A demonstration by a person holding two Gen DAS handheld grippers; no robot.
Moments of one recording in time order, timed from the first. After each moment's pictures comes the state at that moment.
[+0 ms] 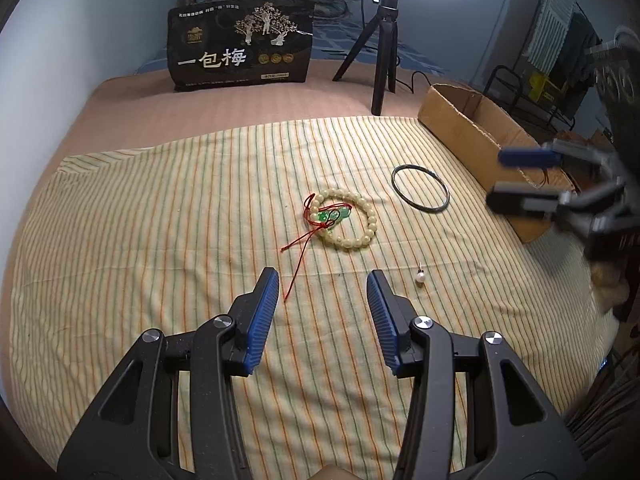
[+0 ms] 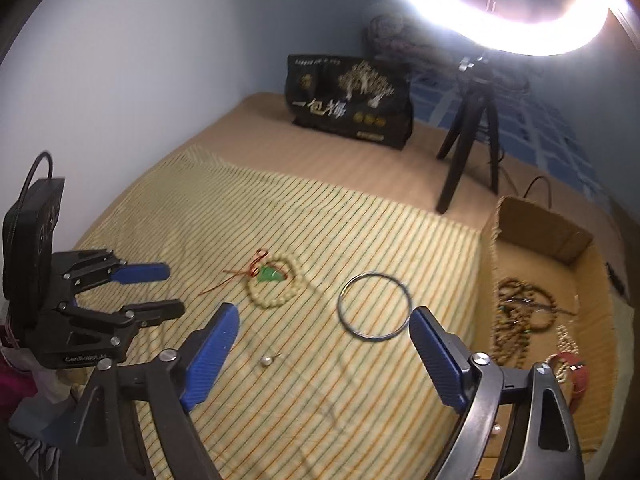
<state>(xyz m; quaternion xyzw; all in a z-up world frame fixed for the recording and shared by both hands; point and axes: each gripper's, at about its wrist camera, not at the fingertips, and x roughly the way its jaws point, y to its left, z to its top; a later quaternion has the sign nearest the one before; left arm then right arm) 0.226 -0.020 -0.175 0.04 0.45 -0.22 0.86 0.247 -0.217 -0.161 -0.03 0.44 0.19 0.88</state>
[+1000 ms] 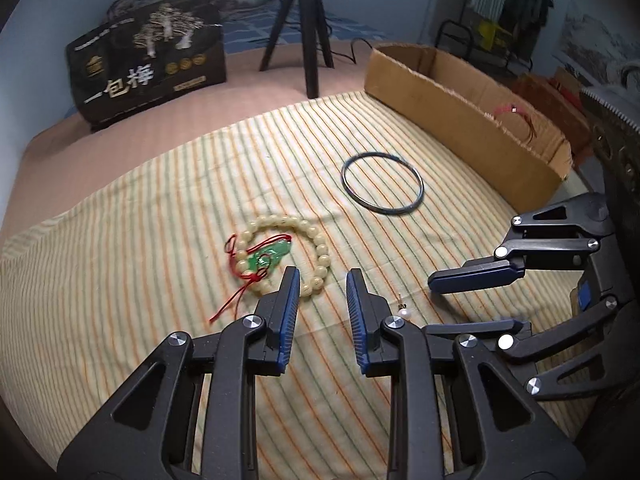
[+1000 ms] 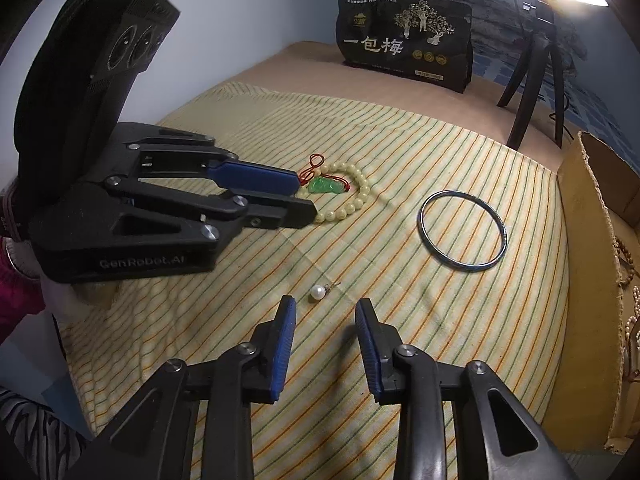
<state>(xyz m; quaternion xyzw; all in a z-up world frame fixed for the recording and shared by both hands) 0.261 -0.084 -0.205 0.13 0.45 -0.31 0.83 0.225 -0.187 -0.225 -0.04 0.47 0.25 0.85</state>
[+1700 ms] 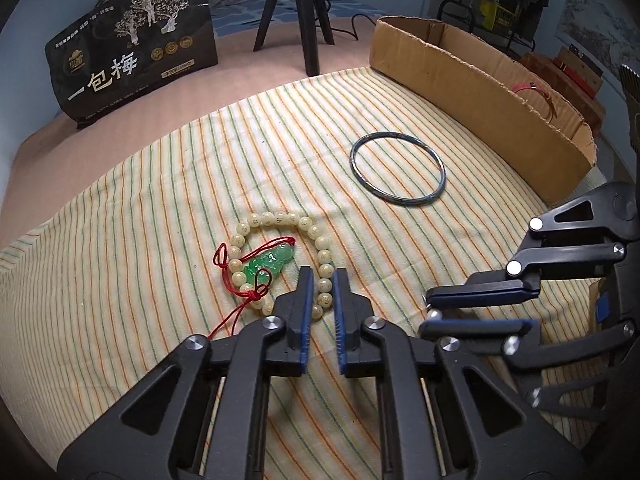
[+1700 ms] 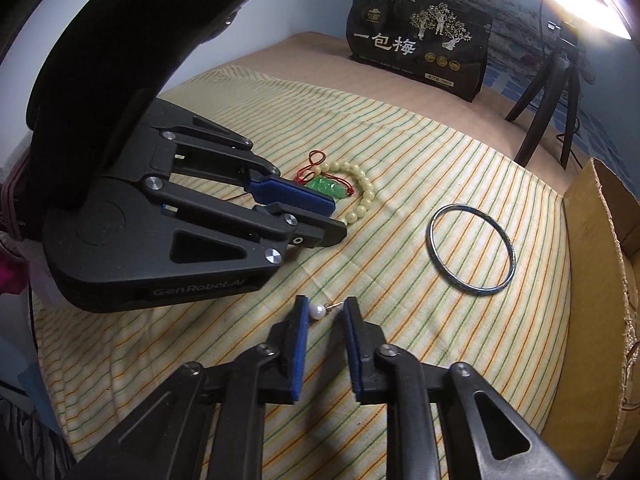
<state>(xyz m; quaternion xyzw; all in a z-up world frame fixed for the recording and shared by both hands) 0.276 -0.094 -0.224 0.15 0.47 -0.30 0.82 0.238 -0.172 -0.235 -0.10 0.46 0.23 0.85</state>
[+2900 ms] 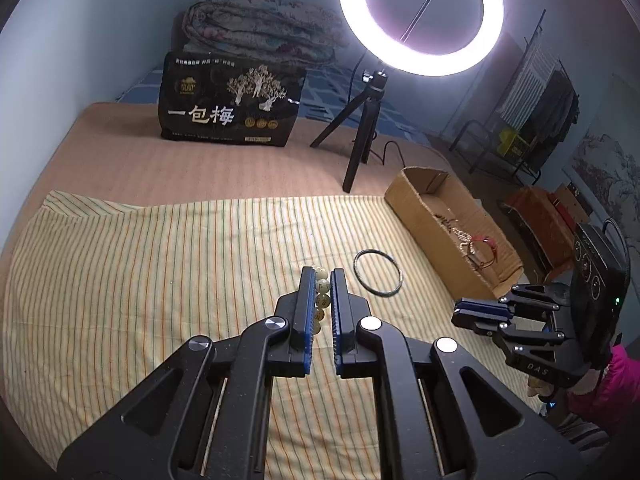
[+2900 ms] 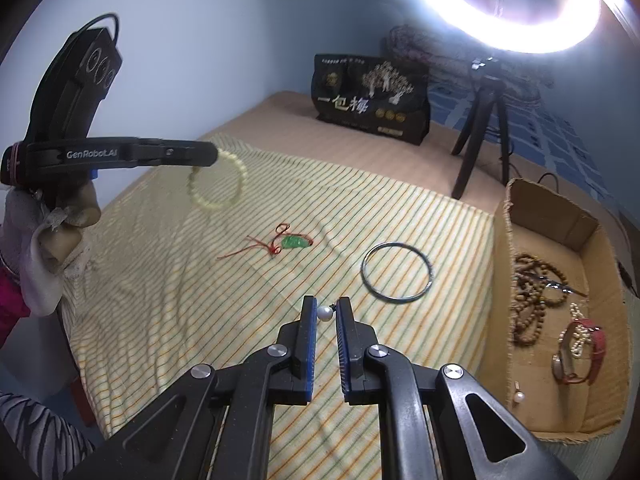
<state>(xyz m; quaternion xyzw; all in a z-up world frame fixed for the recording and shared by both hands) 0.257 -0.004 -0.108 -0.05 0.41 -0.28 0.87 0.202 -0.226 -0.164 -0.04 0.40 0.21 0.89</state>
